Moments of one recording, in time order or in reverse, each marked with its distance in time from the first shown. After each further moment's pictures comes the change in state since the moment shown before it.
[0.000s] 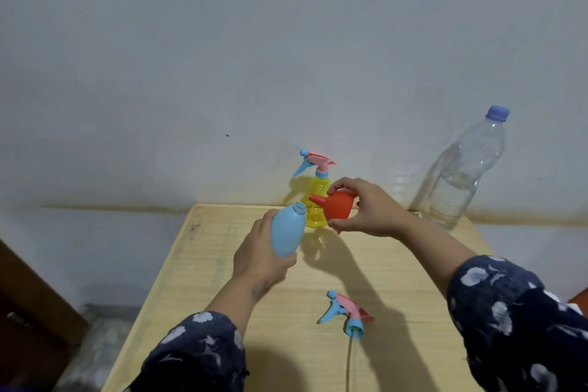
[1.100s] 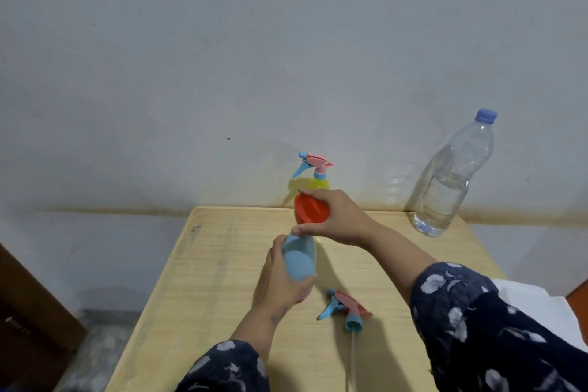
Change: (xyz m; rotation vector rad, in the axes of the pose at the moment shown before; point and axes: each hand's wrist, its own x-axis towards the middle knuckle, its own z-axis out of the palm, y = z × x) left_hand -0.034 -0.007 0.047 -0.366 -0.070 -0.079; right_hand -0.007 -0.040 0.033 0.057 -0.052 0.024
